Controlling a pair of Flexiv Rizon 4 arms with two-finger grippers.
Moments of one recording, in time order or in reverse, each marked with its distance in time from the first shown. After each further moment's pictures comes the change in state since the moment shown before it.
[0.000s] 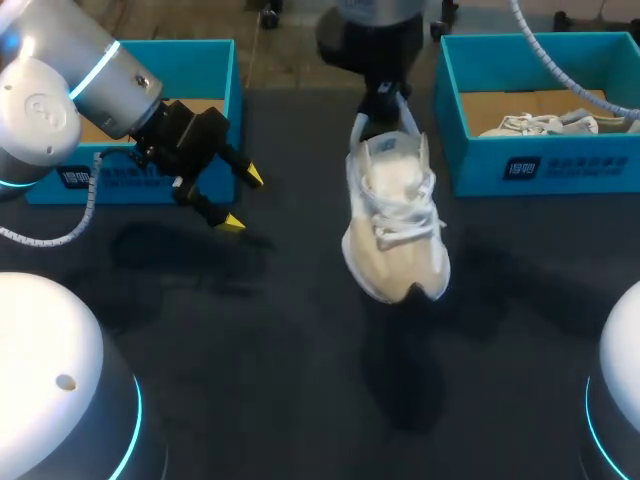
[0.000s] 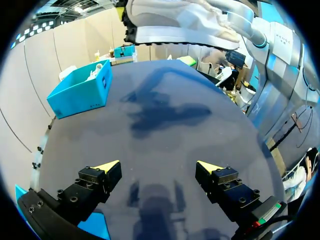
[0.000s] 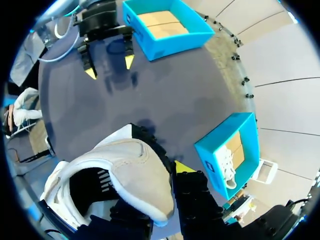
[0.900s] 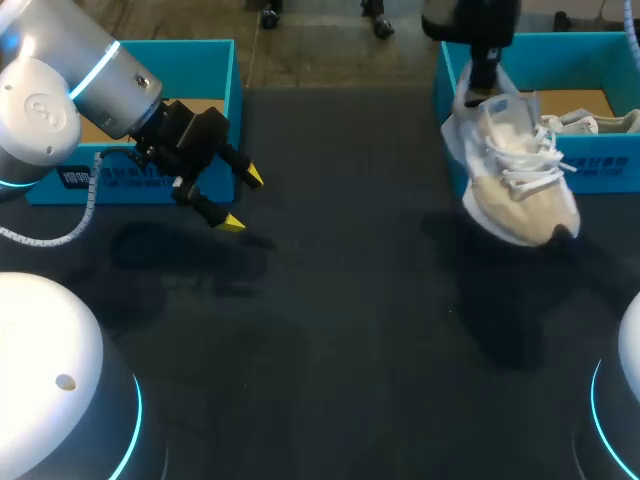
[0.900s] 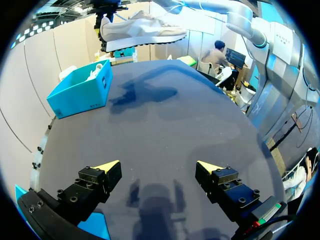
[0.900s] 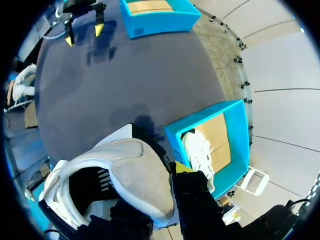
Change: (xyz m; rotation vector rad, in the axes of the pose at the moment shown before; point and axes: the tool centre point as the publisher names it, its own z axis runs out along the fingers) left arm 0.000 0.000 0.000 0.000 0.000 0.000; right arm -0.133 -0.075 0.055 0.009 -0.023 -0.136
